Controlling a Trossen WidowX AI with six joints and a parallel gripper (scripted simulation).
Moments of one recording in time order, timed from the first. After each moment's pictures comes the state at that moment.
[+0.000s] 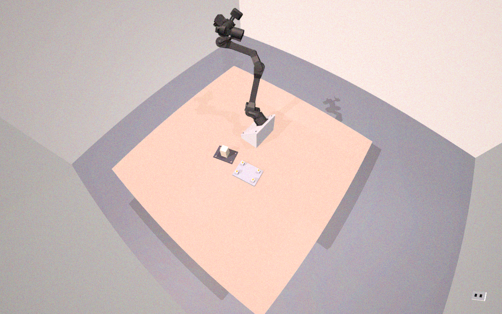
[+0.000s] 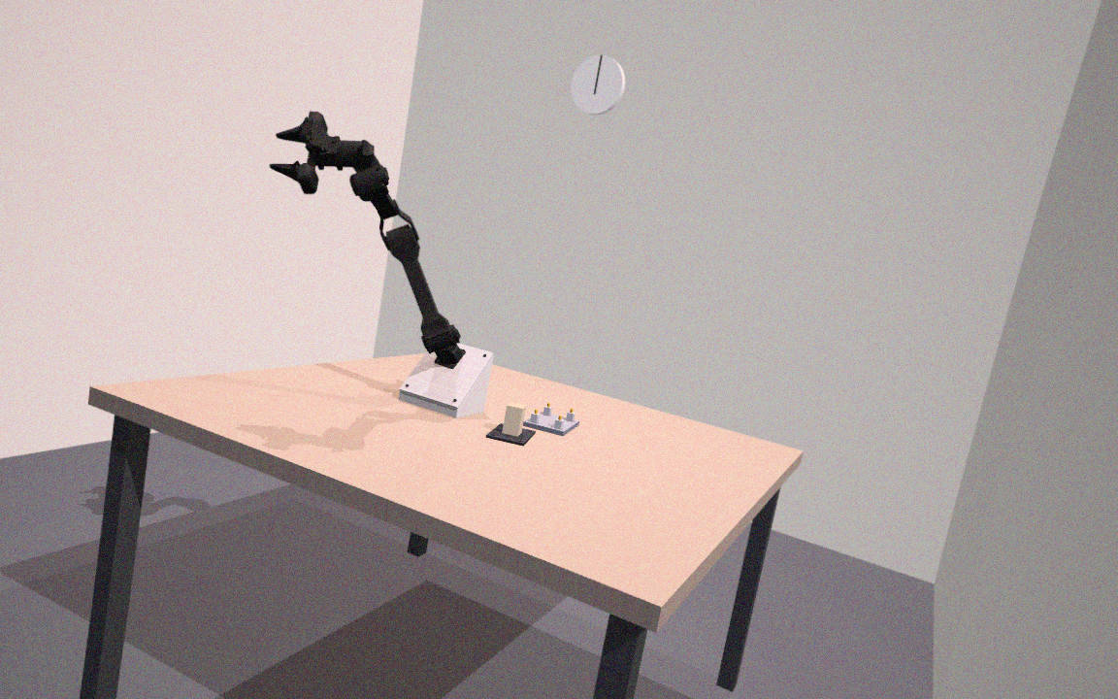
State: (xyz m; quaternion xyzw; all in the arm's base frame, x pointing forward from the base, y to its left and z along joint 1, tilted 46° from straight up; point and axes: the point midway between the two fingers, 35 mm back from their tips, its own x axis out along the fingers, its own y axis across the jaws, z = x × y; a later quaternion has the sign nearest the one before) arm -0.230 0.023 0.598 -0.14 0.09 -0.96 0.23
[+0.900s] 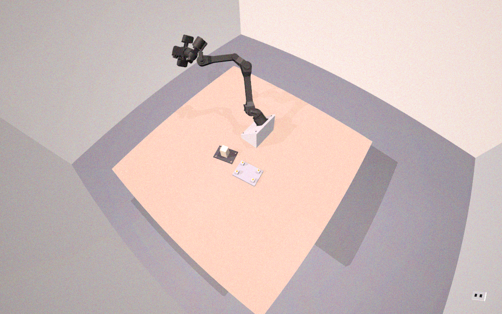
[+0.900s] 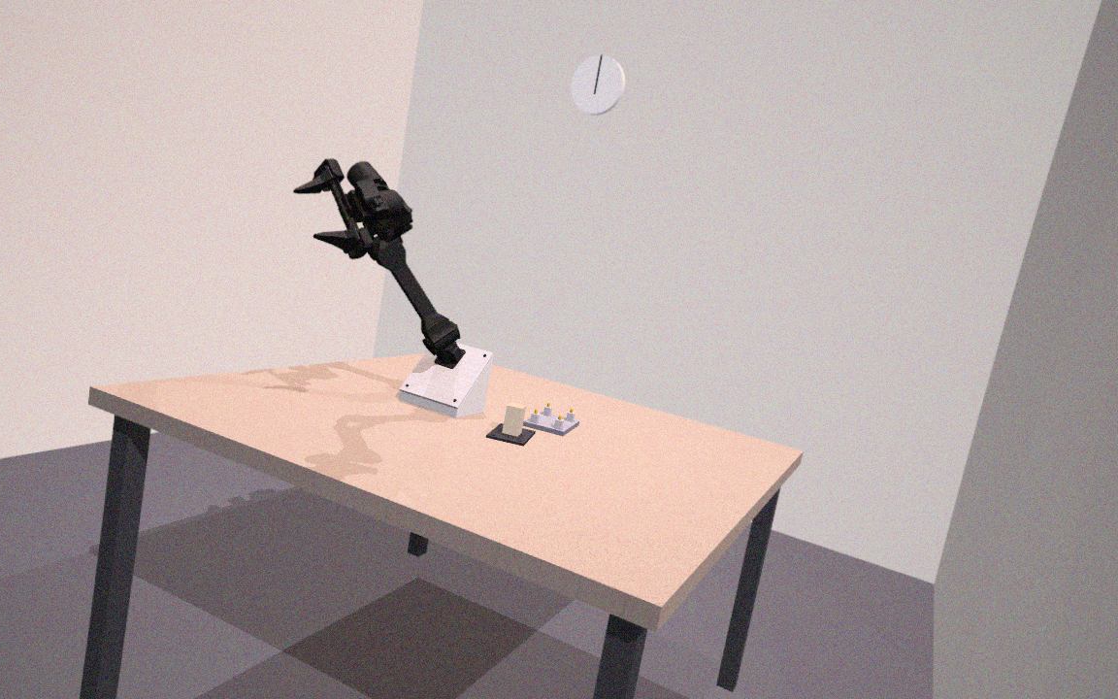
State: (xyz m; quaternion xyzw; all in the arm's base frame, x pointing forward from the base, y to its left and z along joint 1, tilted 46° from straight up) arm 0.054 -0.160 0.652 -0.42 0.11 -0.76 0.49
